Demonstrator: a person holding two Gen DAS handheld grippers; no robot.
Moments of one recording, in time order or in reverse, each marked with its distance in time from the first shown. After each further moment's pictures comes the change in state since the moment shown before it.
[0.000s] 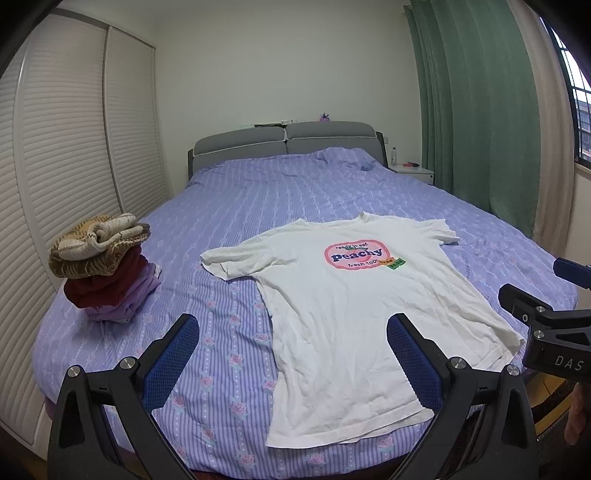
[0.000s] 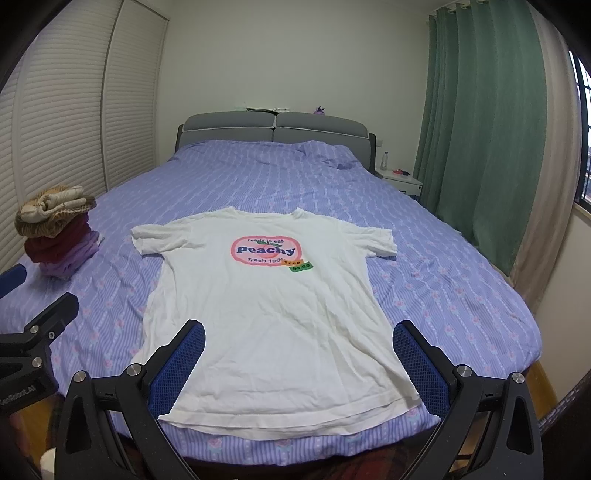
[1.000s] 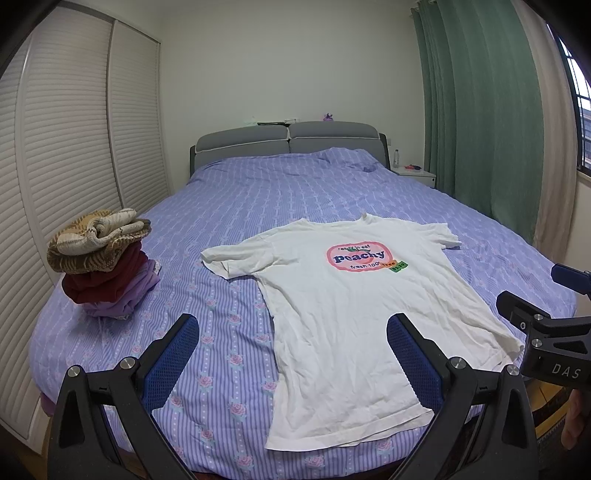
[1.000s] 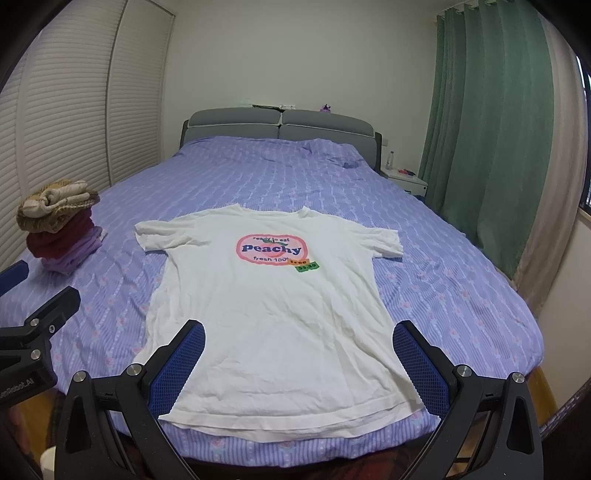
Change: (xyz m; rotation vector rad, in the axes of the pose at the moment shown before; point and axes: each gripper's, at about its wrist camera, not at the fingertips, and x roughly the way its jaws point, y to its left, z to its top) left arm 0.005 0.005 -0.002 -0.018 0.002 -0.004; right arm 0.004 0.006 -0.001 -0.020 0.006 0.011
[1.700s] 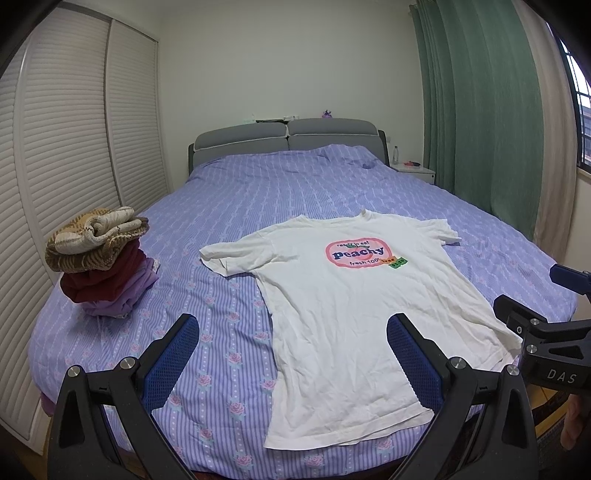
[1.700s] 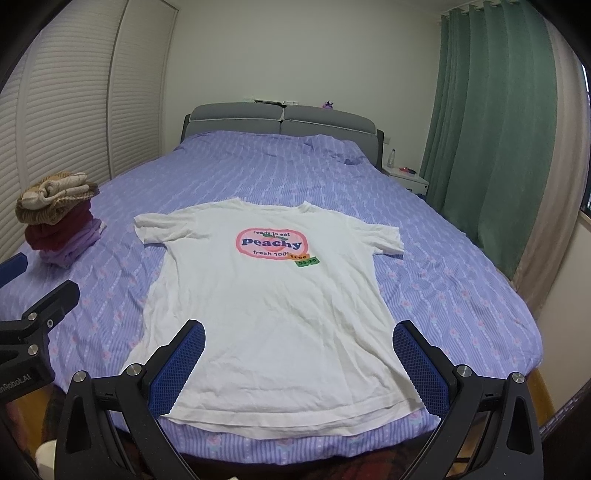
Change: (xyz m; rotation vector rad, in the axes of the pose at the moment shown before) left arm 0.003 0.003 0.001 -0.003 0.006 -0.001; right arm 0.007 0.002 0.003 -0.021 0.023 -0.003
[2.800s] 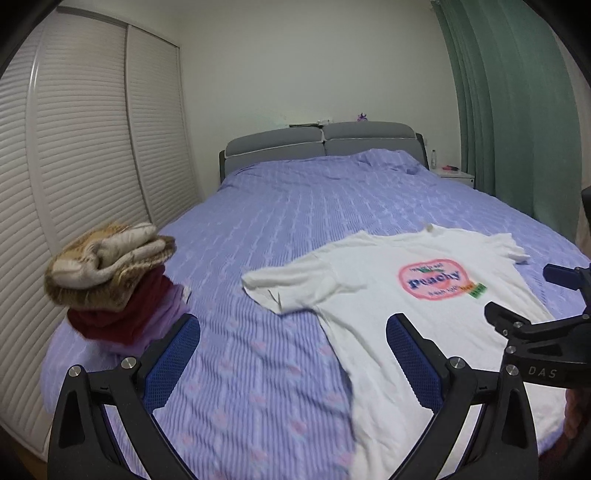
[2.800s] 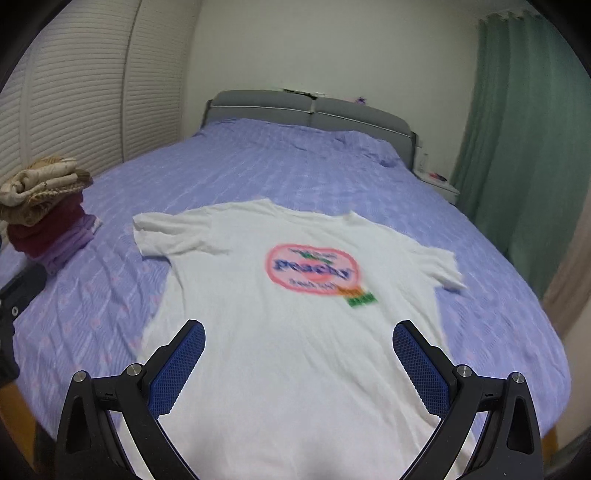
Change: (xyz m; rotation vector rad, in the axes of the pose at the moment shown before) left arm 0.119 0.075 0.041 0.002 -0.022 0.133; right arm 0.139 0.075 0.064 -0.085 0.015 0.078
